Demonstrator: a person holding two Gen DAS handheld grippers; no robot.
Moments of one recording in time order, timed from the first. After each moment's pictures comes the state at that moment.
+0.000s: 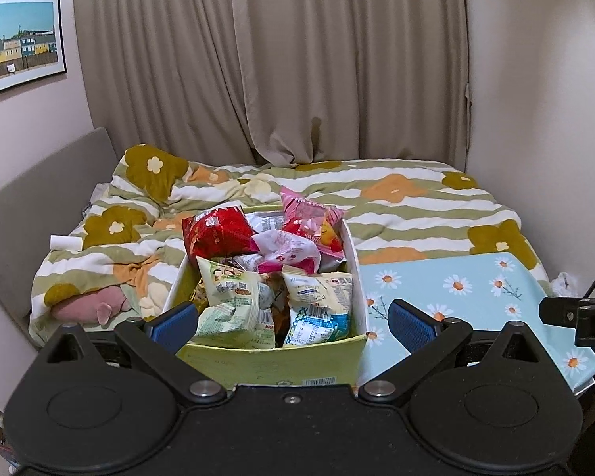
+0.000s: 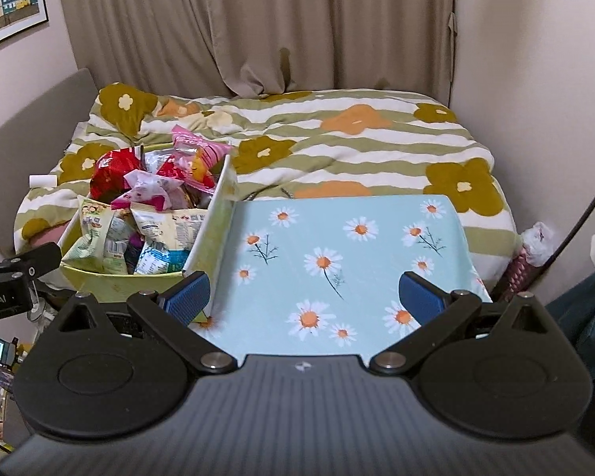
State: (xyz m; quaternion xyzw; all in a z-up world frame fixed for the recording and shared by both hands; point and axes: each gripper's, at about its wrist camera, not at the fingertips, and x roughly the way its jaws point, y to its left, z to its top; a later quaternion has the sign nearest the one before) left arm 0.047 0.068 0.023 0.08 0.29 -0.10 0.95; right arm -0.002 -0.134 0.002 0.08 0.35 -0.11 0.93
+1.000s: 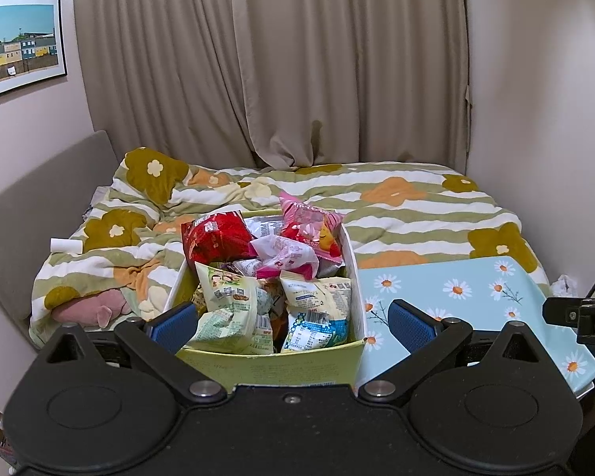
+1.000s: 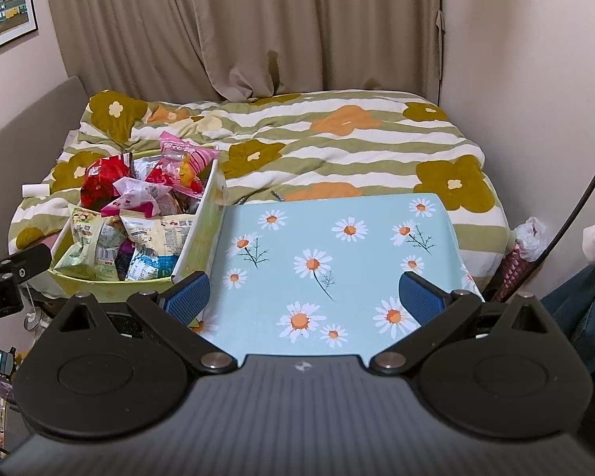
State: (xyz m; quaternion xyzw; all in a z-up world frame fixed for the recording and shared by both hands) left arm 0.048 0.068 0.025 0.08 0.28 -0.10 0.95; right arm -0.004 -0.143 0.003 0.08 0.34 -0.12 0.93
